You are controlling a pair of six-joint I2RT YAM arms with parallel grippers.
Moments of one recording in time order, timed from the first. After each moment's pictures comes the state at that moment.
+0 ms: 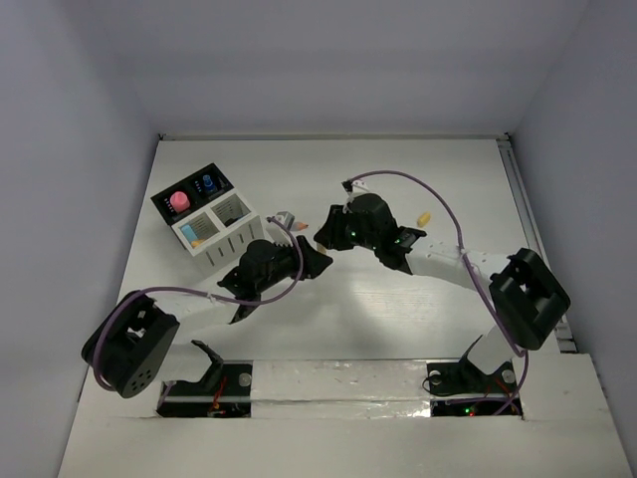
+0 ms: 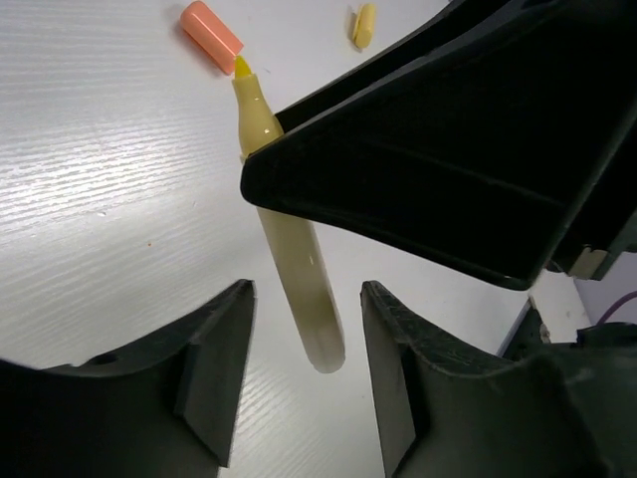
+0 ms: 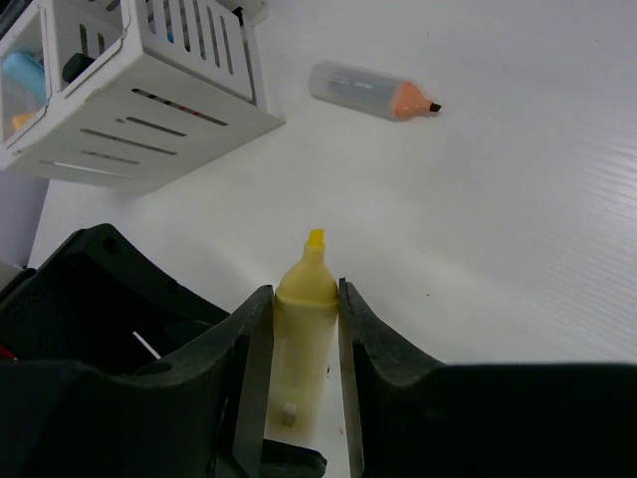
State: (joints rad) left arm -0.67 1.28 0.38 0.64 0.18 -0.71; right arm 0.77 1.59 1.00 0.11 -0.04 0.62
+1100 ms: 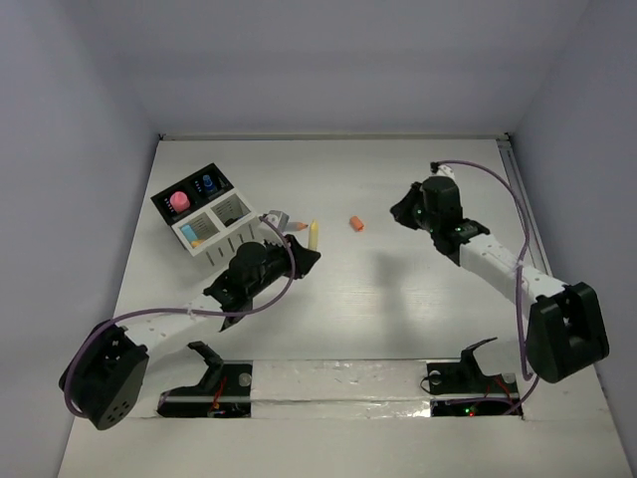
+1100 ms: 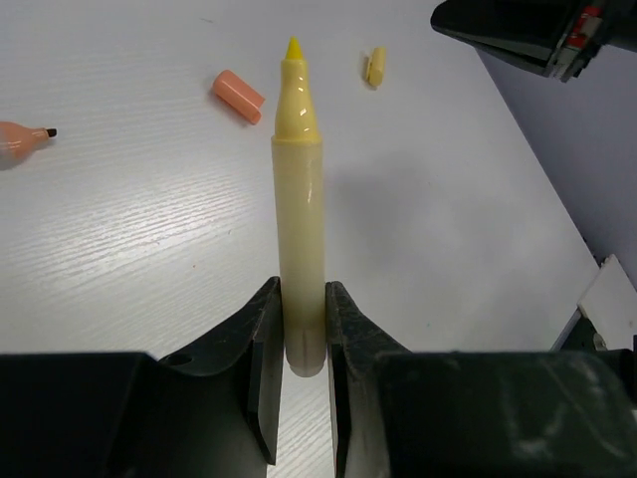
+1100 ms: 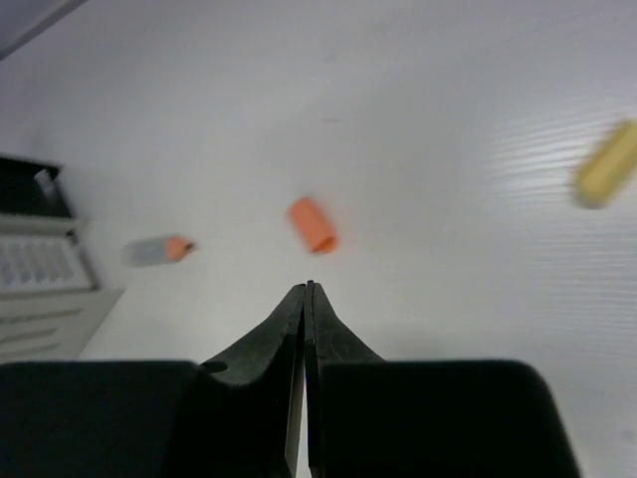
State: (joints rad) left arm -0.69 1.10 0.38 0.50 0.08 -0.57; right arm 0.43 1.34 0.88 0.00 0.06 0.67
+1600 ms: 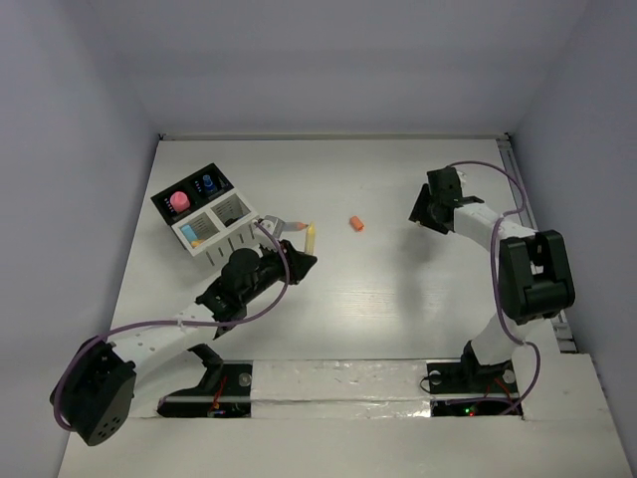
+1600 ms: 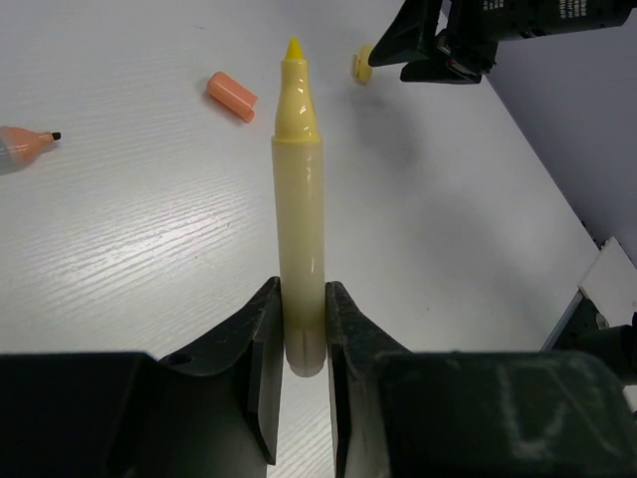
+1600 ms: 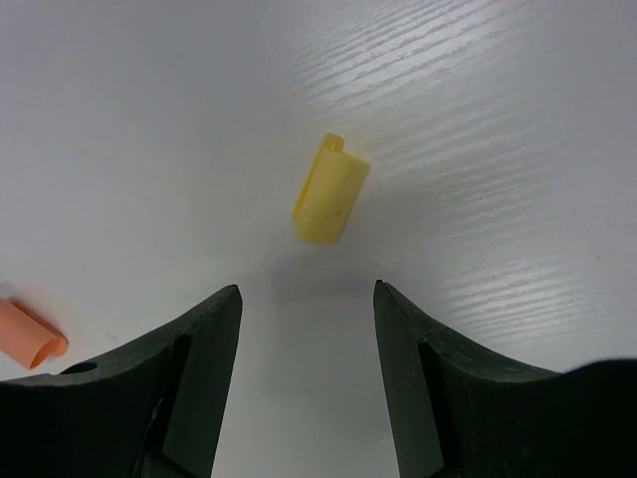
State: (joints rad) left arm -0.69 0.98 0.33 0.46 0.09 -0.52; right arm 0.19 1.67 1.05 -0.28 0.22 0.55
